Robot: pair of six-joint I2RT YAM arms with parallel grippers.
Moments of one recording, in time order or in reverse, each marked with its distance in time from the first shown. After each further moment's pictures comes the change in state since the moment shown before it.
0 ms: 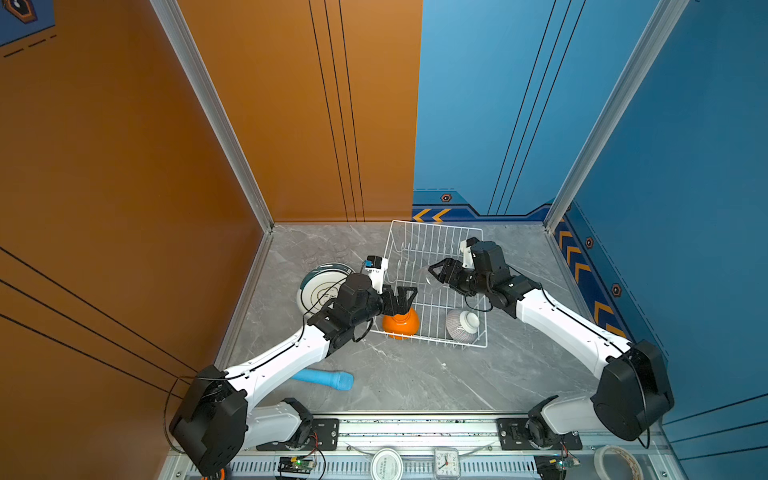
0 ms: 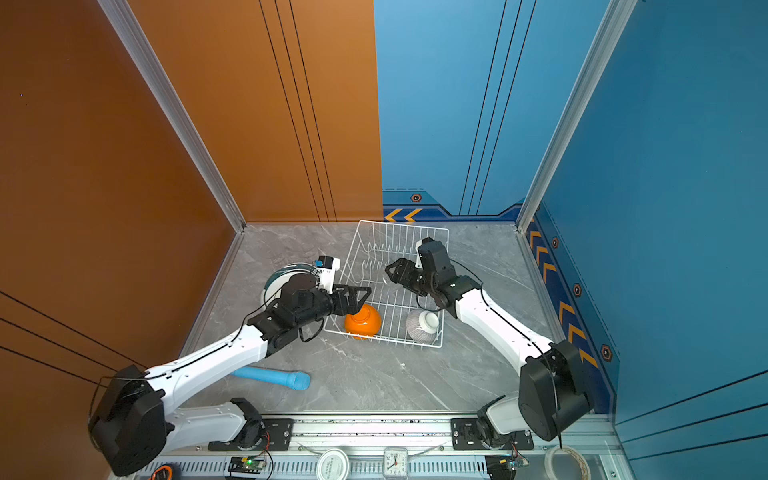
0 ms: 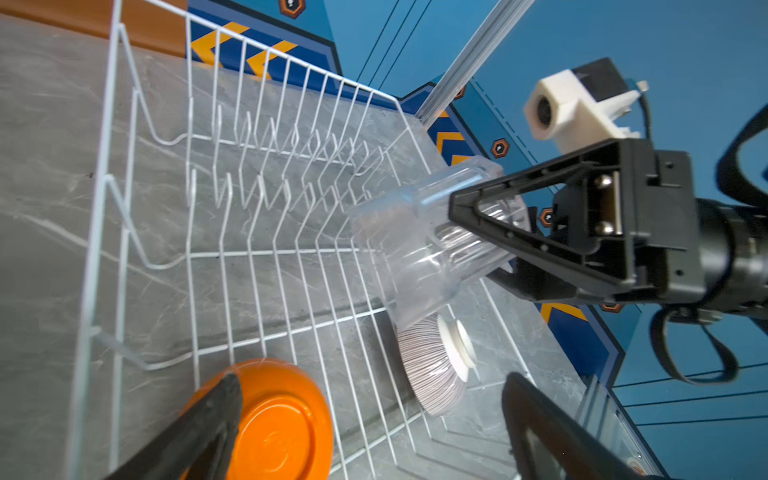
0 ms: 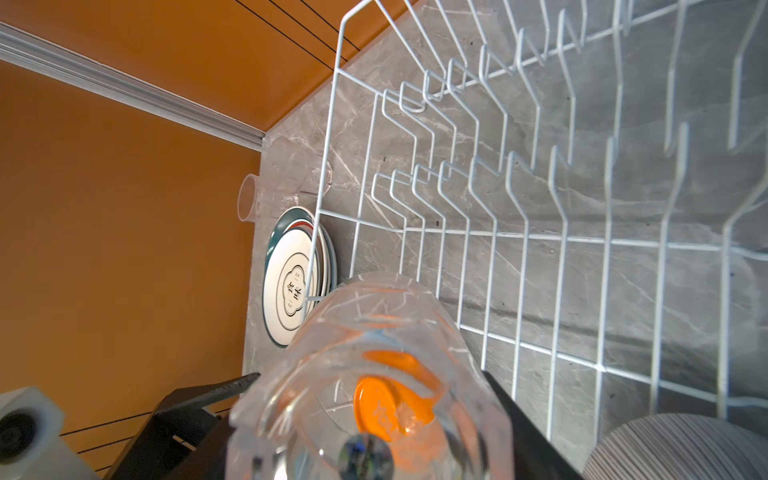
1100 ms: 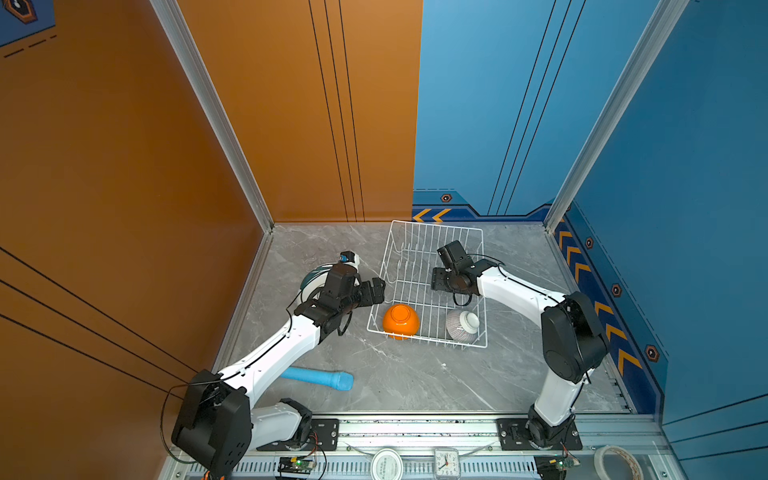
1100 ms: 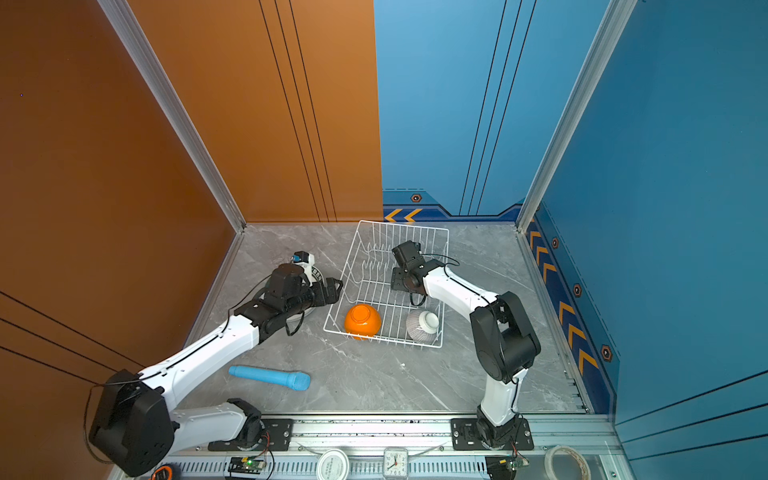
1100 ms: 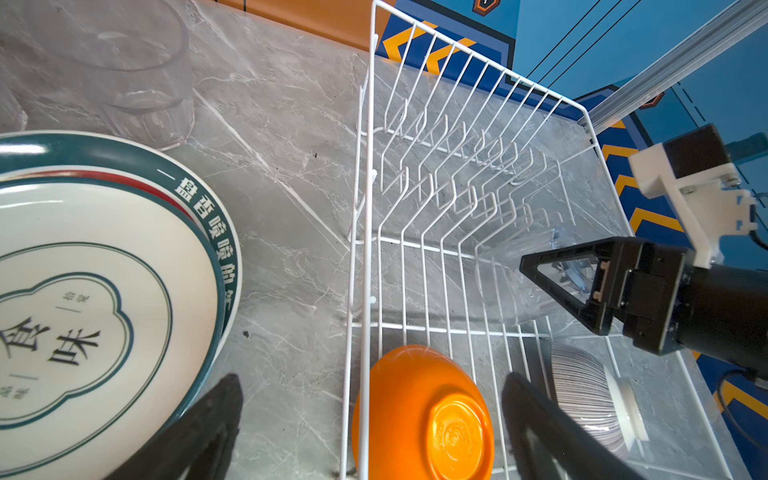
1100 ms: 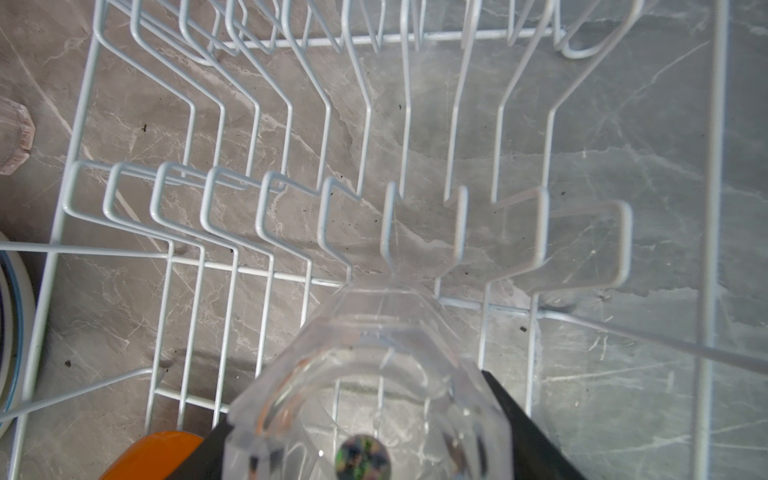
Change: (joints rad) left arm 0.194 0.013 0.072 -0.329 -0.172 0.042; right arm 0.040 0.391 0.254 -0.288 0.403 -0.282
